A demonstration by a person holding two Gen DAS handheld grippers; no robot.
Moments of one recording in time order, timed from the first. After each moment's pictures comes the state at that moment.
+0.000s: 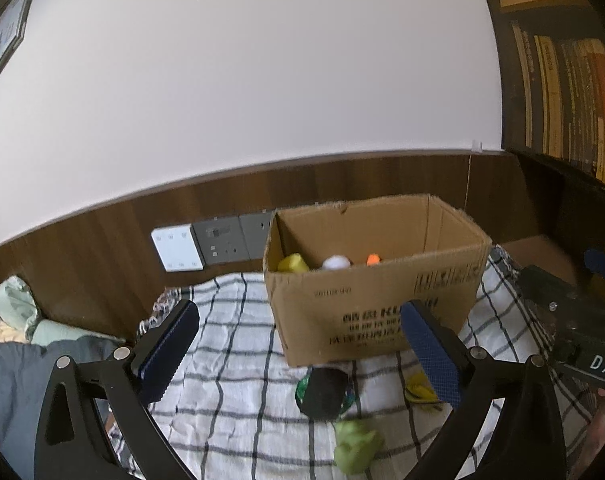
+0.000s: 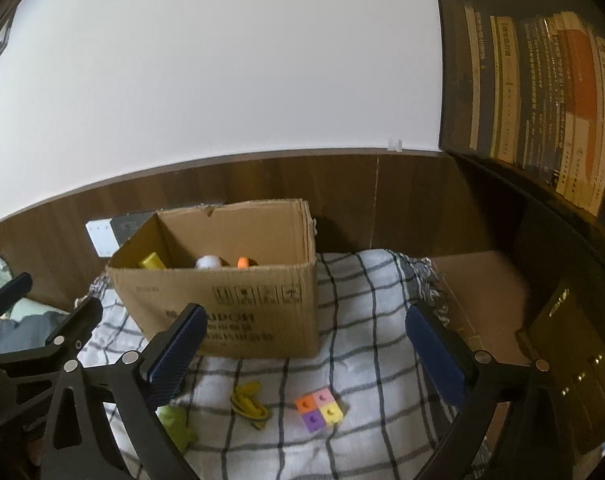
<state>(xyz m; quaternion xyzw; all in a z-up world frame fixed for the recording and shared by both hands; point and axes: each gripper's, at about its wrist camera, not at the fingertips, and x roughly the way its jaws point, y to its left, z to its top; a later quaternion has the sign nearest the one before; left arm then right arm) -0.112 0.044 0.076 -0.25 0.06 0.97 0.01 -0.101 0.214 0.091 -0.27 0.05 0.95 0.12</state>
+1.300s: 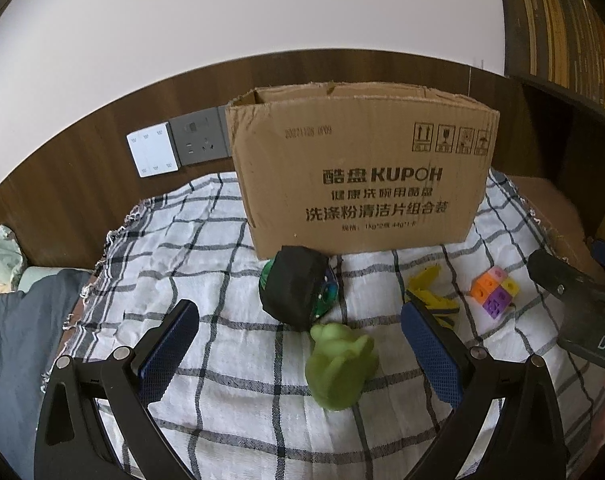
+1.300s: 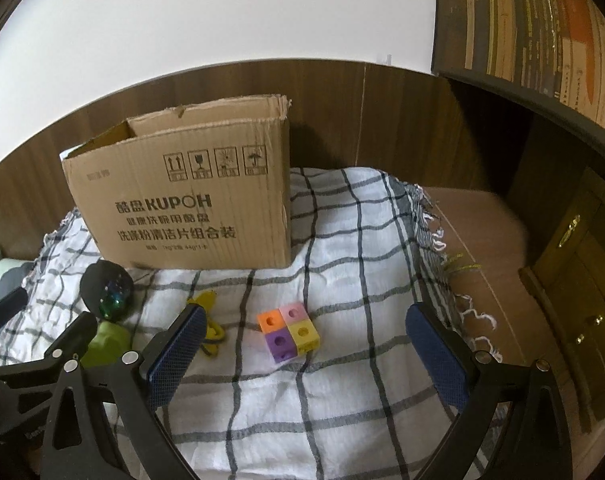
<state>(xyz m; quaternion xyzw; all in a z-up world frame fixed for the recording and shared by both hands) -0.104 0.054 -0.017 -0.35 0.05 0.94 0.02 -0.094 0.230 0.006 -0.36 0.04 0.93 0.12</state>
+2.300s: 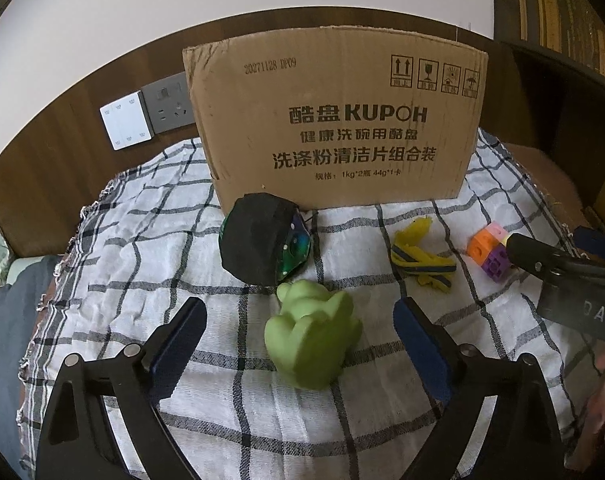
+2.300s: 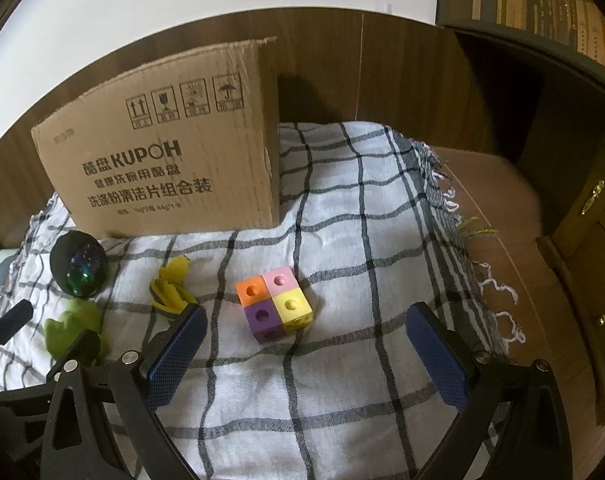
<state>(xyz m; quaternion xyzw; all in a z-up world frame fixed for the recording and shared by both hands) -0.107 0.067 -0.052 -0.39 0.06 0.92 0.04 -0.112 0.246 -0.033 -0.41 0.05 0.90 0.12</state>
